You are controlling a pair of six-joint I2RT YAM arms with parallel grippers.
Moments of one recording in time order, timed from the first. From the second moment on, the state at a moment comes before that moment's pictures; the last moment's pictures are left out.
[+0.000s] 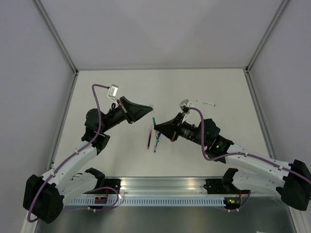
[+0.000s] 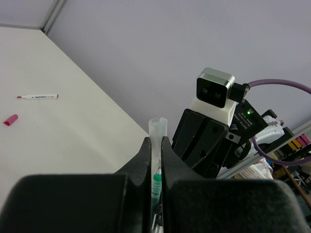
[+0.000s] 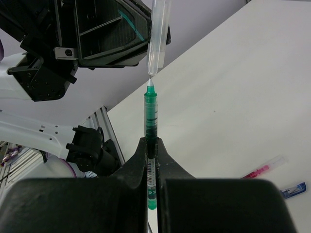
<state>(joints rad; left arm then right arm) -0.46 0.98 0.61 0.66 0.60 -0.91 0.92 1.02 0.62 0.45 -0.18 0.50</state>
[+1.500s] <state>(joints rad) -0.46 0.95 0.55 0.77 0.64 -0.90 0.93 1.05 0.70 0.40 -0.15 0.50</state>
